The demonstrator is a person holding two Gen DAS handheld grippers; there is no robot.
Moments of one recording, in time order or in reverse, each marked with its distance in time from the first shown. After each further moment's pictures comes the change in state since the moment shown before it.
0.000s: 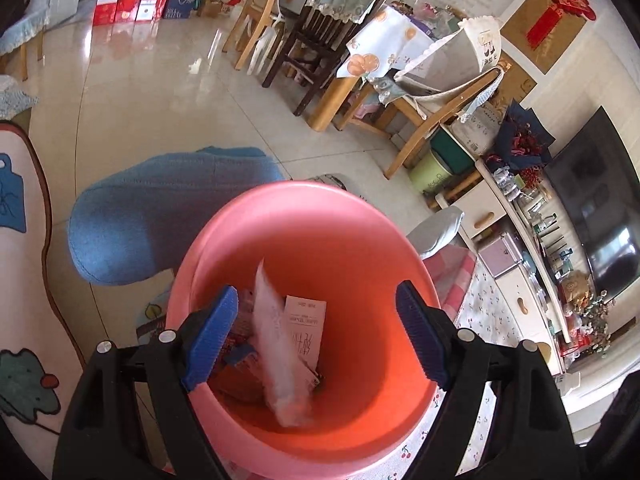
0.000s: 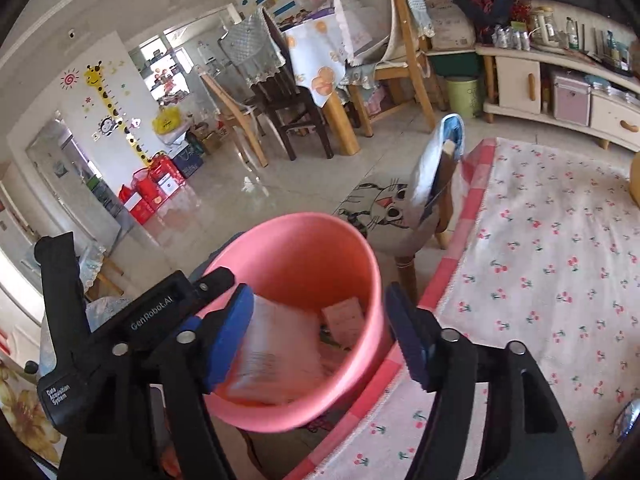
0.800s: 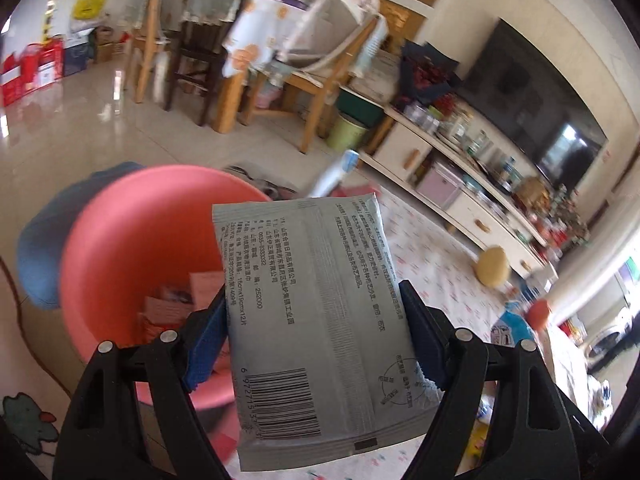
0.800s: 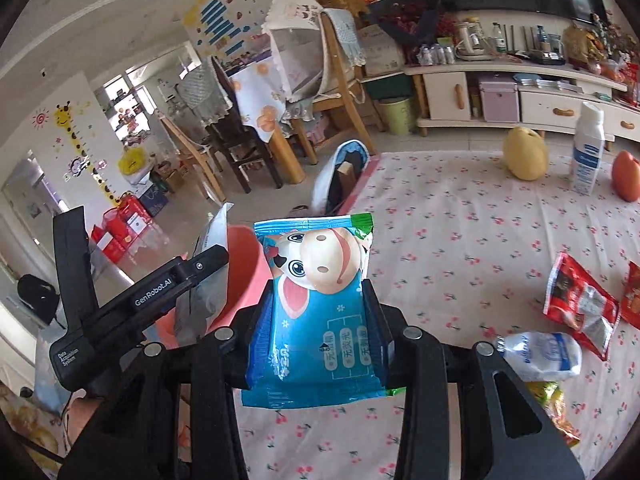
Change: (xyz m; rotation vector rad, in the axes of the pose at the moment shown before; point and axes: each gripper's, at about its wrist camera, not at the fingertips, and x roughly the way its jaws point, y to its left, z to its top) left arm -0.038 -0.093 -0.064 0.320 0.026 -0.161; right arm -0.114 -0.061 -0.033 0.089 -0.081 -0.066
